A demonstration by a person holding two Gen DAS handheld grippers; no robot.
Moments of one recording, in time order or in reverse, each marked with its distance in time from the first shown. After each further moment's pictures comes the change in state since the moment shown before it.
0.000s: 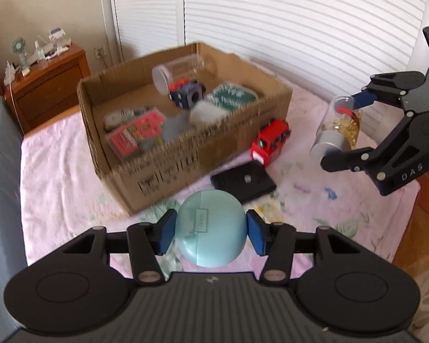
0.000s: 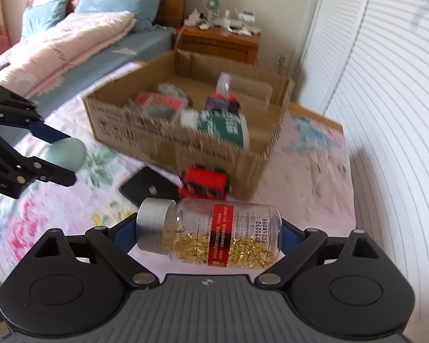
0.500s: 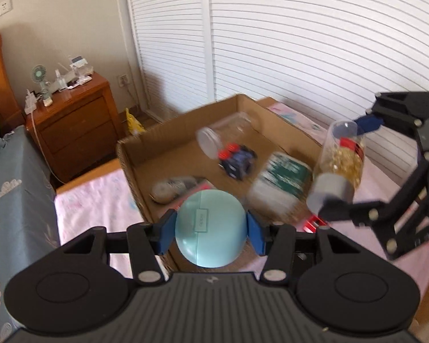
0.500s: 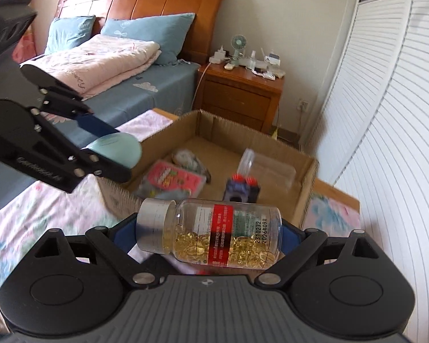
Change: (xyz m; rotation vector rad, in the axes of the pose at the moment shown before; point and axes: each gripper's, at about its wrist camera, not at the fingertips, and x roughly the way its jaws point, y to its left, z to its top) left arm 0.006 0.053 0.080 0.002 -0.080 0.102; right arm 0.026 0.008 0.086 -0.095 -0.113 0.051
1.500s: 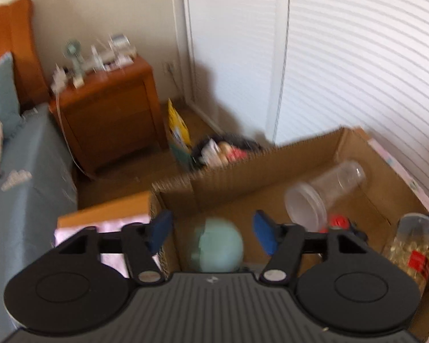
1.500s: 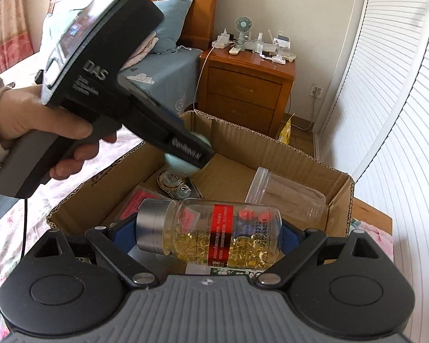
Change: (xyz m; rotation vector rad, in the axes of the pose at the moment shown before) left arm 0.125 0.059 0.061 -0.156 -0.001 0.164; right arm 0.089 -0.017 0.039 0.039 0.070 0.037
